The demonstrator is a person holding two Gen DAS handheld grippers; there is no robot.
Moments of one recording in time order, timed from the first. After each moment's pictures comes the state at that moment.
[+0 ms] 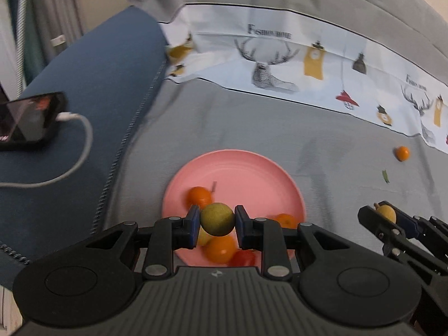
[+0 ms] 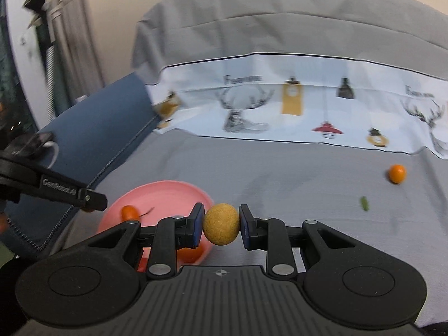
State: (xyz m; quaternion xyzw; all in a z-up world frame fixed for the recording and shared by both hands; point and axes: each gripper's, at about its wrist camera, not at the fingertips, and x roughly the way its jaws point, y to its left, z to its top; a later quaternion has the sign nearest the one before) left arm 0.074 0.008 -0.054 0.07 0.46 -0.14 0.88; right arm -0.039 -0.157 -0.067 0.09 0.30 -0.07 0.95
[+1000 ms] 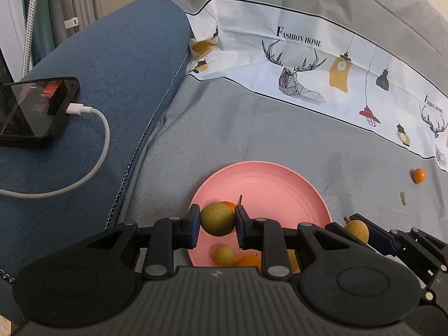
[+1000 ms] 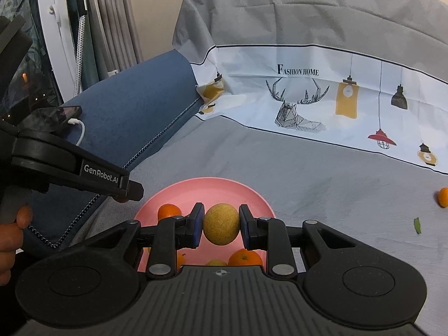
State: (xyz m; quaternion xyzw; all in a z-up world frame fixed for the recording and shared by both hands) left arm 0.115 0.029 -0.074 0.04 0.47 -0.12 0.88; right arm 0.022 -0.110 -0.084 0.06 0.33 -0.01 0.94
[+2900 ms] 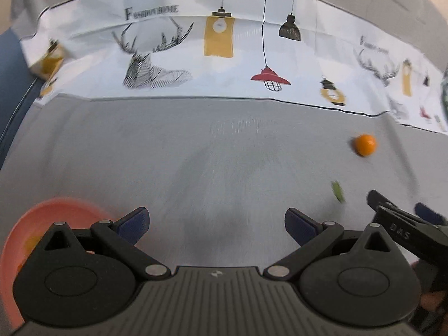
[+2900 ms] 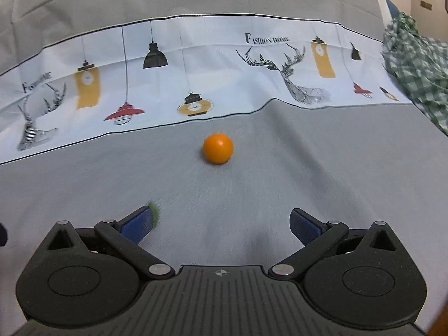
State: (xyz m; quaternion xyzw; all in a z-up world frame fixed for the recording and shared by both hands) left arm 0.122 -0.216 -0.148 0.11 0.45 -0.24 0.86; right arm -0.027 -0.379 -0.163 0.13 0.31 -0.36 0.87
